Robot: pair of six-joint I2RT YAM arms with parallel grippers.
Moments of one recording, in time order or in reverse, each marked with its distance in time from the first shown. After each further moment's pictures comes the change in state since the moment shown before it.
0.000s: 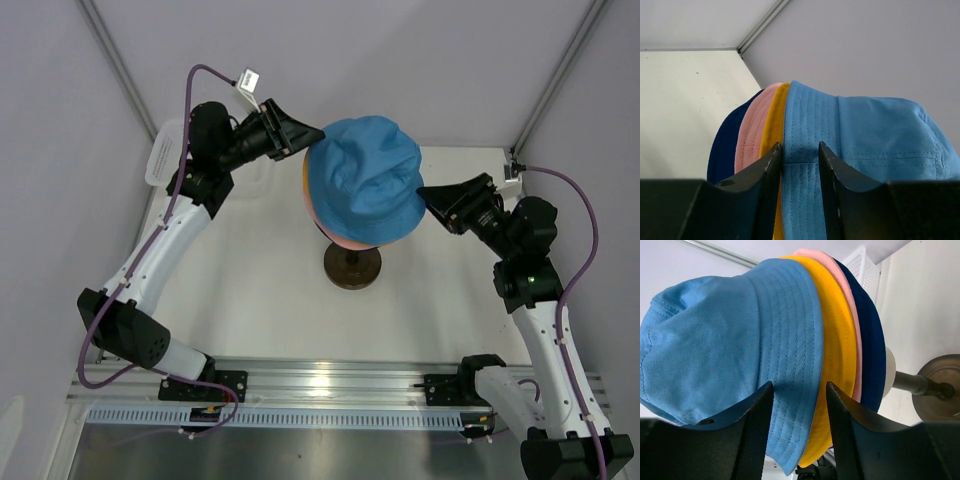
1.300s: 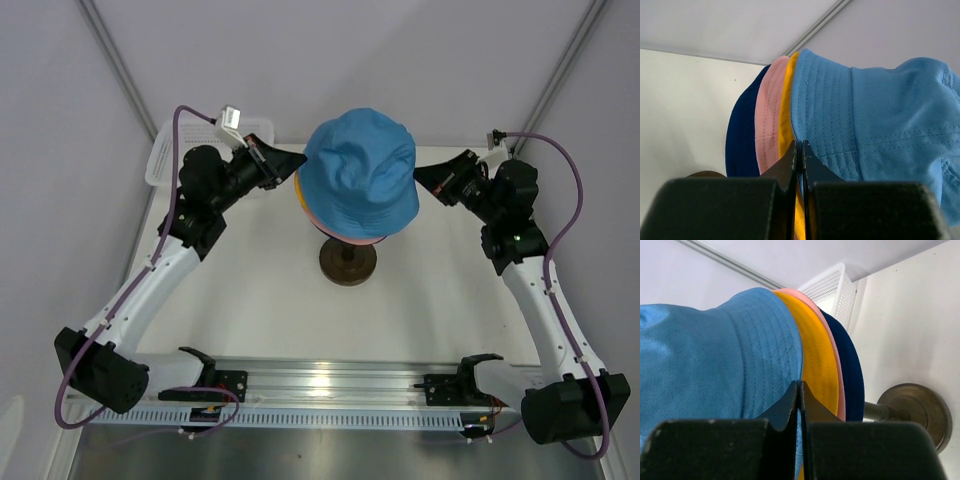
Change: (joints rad) left arm -0.039 -0.241 -0.330 0.084 -0.268 0.020; right arm 0.036 0.253 0.161 0.031 0.050 -0.198
